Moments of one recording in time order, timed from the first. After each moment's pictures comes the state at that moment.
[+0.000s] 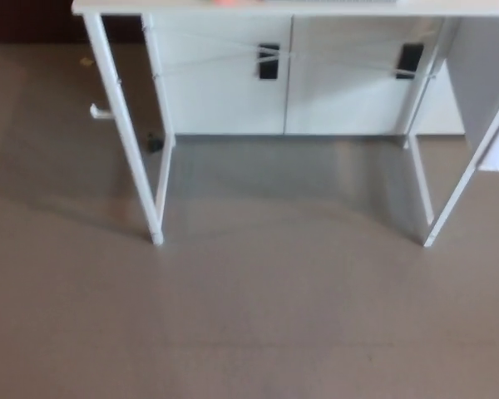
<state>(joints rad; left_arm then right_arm) 0.23 0.33 0.45 1.06 -0.26 -0.27 -0.36 0.15 -0.40 -0.28 1.04 0.15 -0.25 0.31</state>
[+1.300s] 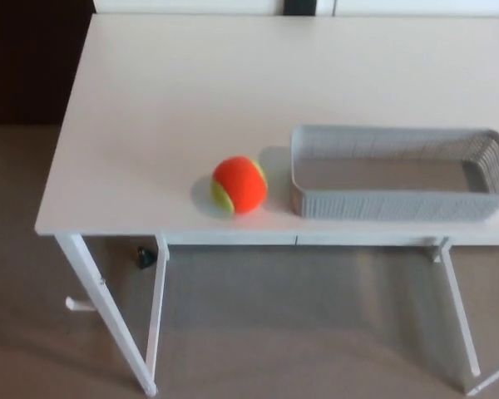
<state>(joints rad) 0.24 0.34 0.44 1.09 -0.26 -0.31 -0.36 0.18 -0.40 -0.25 1.01 0.14 -0.26 0.32</state>
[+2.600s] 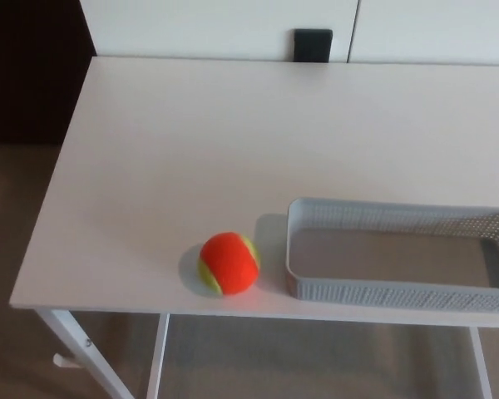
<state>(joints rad) 0.23 0.34 0.43 1.10 -0.26 -0.33 -0.36 0.15 -0.40 -0.24 1.04 0.12 -0.27 0.29</state>
